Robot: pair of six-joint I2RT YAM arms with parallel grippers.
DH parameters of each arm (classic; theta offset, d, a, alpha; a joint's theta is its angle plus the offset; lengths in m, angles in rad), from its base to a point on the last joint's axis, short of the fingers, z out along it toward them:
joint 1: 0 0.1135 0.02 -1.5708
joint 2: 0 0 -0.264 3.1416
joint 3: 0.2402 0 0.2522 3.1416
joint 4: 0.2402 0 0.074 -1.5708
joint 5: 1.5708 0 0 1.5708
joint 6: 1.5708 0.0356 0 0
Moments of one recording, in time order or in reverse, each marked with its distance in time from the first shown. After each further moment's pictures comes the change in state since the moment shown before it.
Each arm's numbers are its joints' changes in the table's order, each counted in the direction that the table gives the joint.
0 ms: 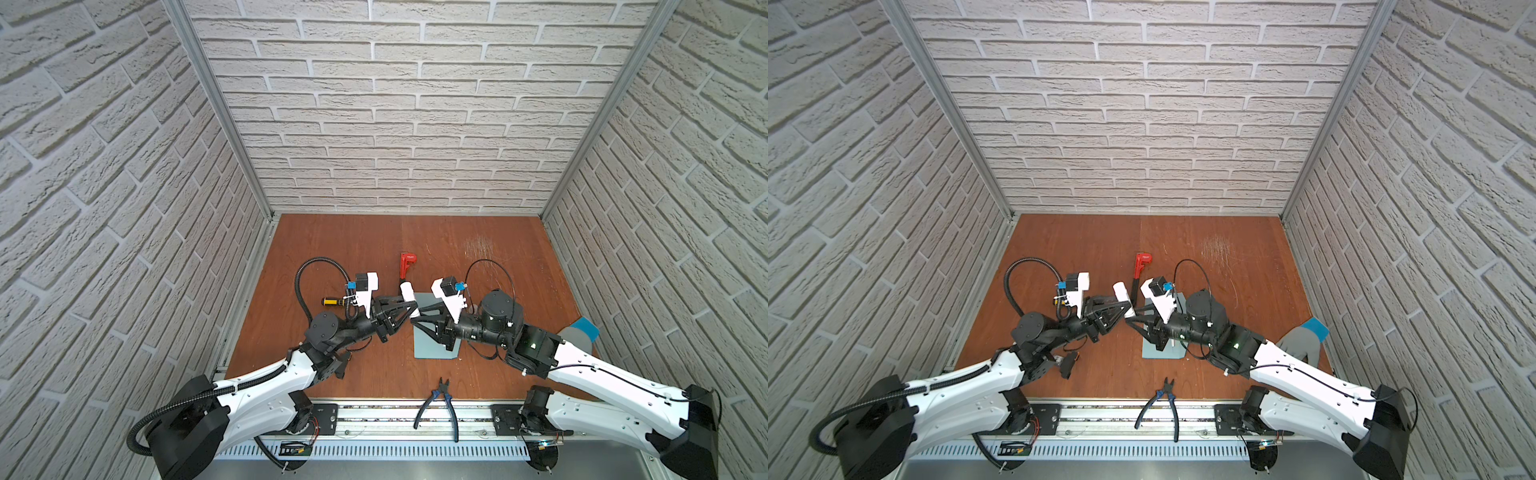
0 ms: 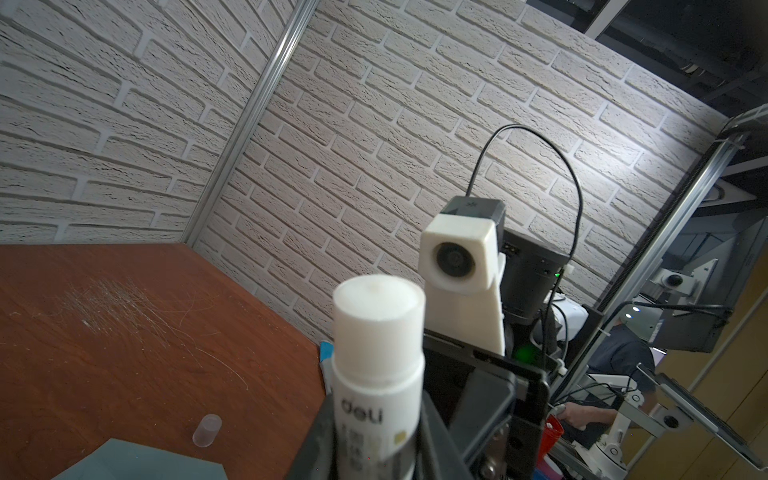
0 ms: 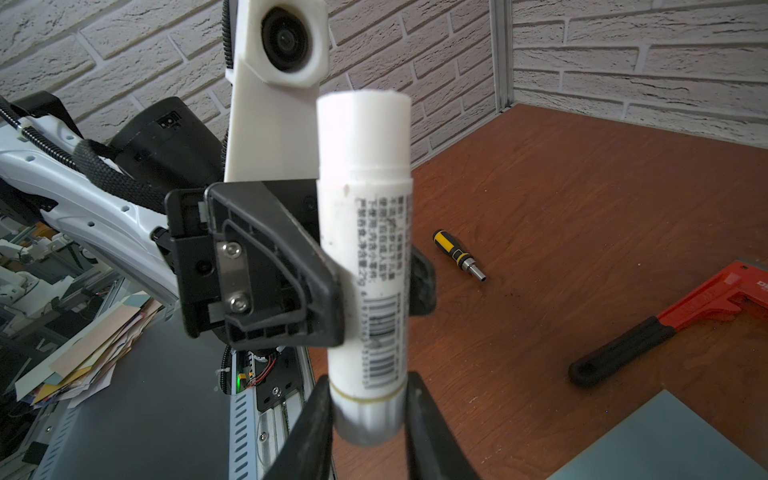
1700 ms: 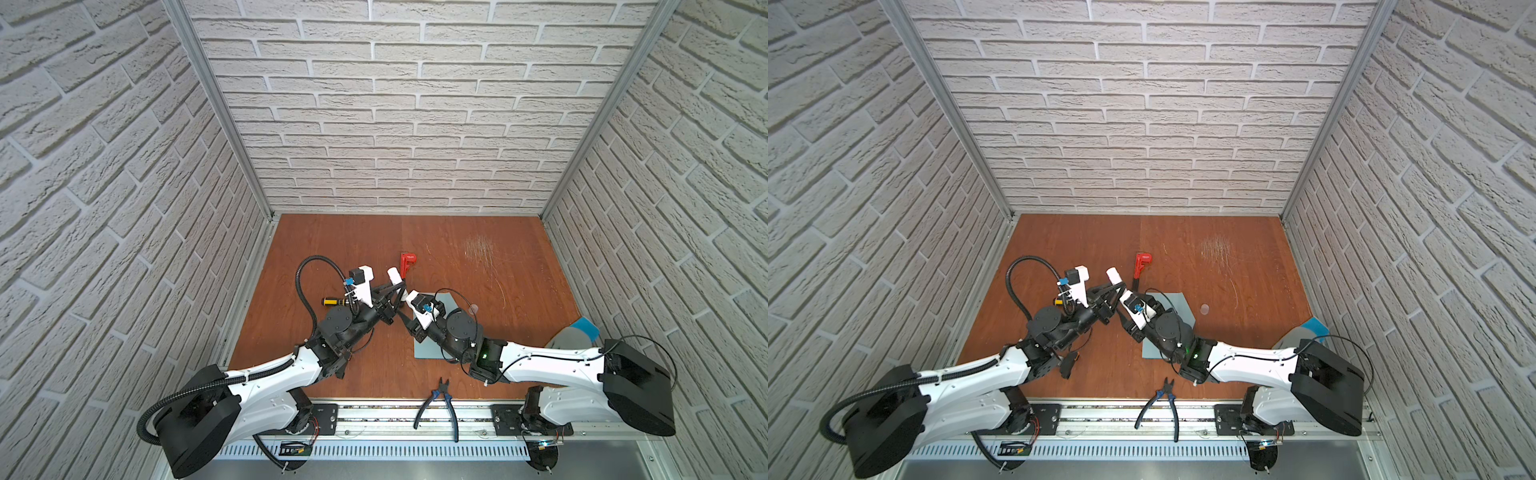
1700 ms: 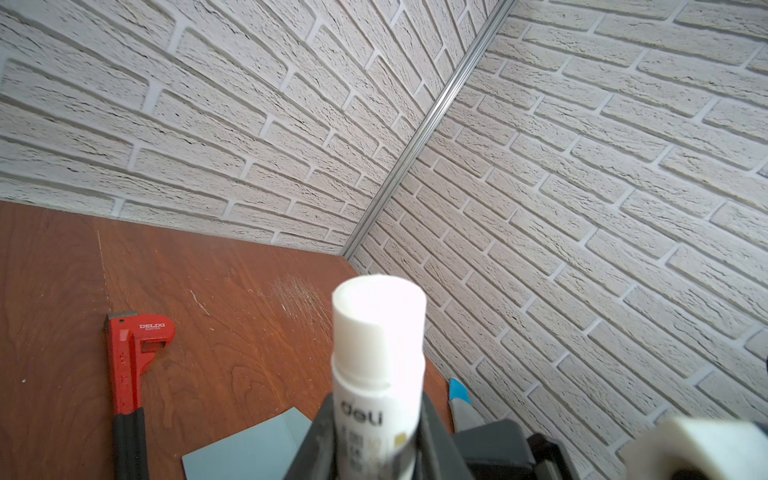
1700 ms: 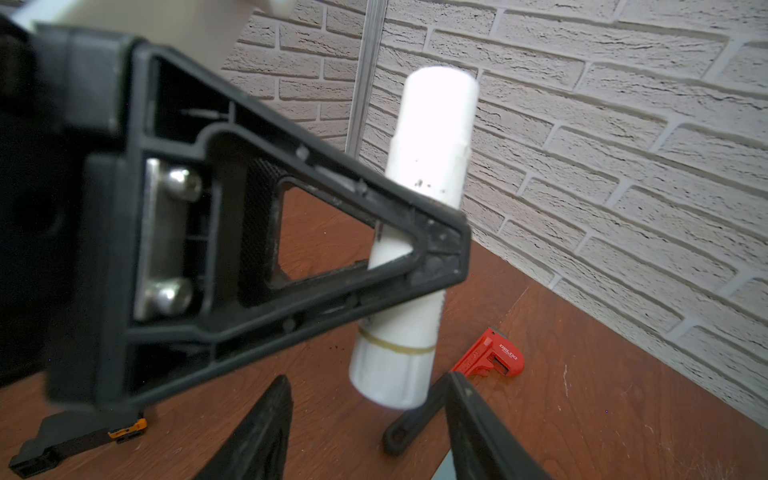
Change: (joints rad) left arm 0.003 0.076 0.016 0.121 -0.442 0.095; right arm 0.161 0.369 -0.164 -0.662 0.628 -0.442
